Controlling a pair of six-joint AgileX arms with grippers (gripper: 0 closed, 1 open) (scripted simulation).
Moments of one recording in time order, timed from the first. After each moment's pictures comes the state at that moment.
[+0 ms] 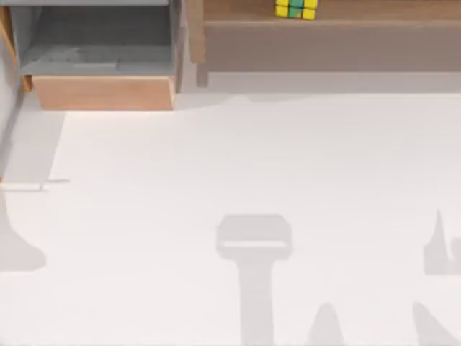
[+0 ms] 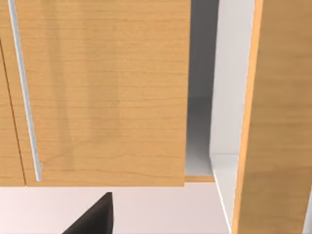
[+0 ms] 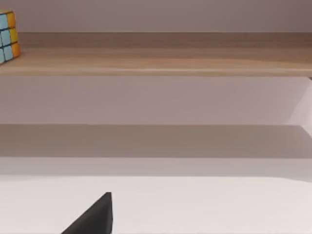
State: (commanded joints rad) left arm 0.66 2.02 0.52 1.49 0.70 1.59; right arm 0.00 0.00 0.00 0.00 0.00 0.00
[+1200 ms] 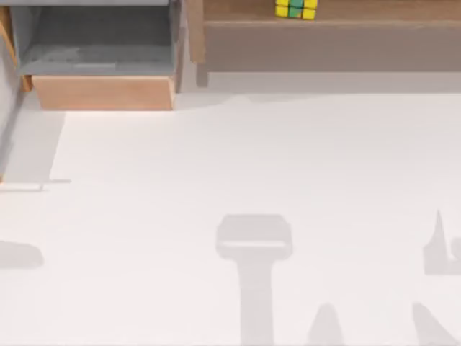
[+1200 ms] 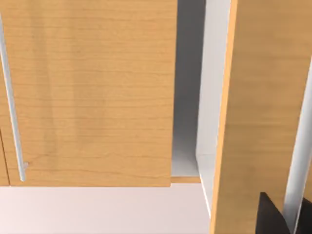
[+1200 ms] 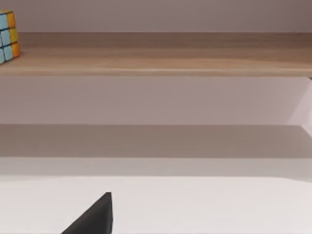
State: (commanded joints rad) left arm 0.66 2.02 0.52 1.49 0.70 1.59; right arm 0.00 0.00 0.00 0.00 0.00 0.00
